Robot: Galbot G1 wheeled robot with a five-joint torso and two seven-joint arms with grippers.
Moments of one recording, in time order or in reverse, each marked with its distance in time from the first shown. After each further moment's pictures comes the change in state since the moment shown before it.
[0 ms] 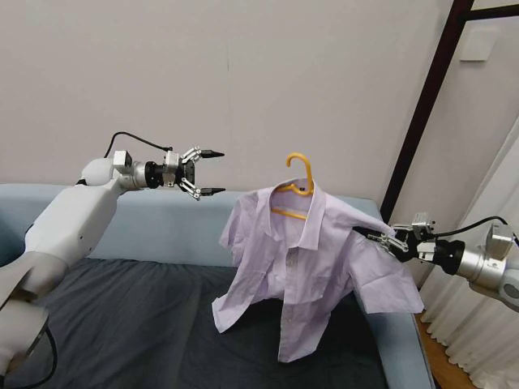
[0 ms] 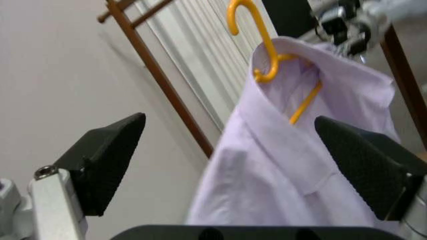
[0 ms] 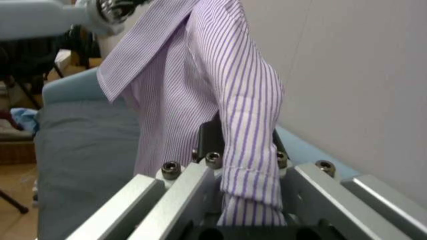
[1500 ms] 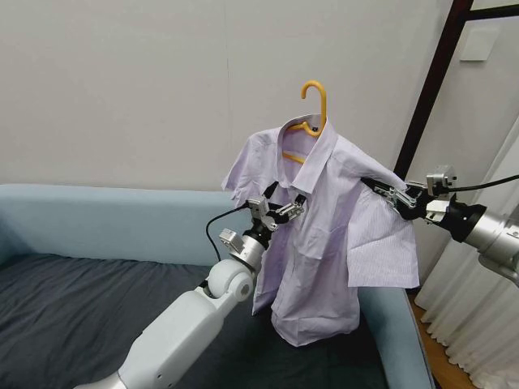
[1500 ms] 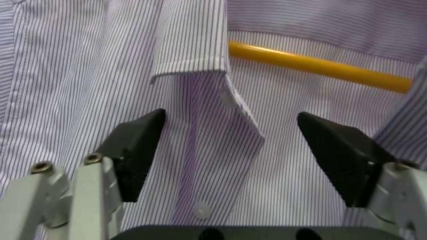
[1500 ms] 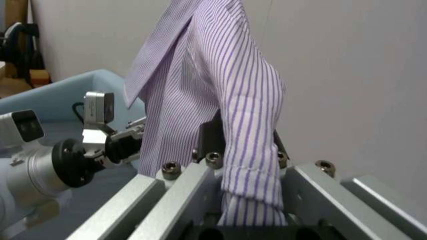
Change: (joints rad) left arm 0.478 -0.365 0.077 -0.530 0.150 0.046 -1.311; right arm -0.009 -0.029 0.124 0.188 0.051 -0.116 0.302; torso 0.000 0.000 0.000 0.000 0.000
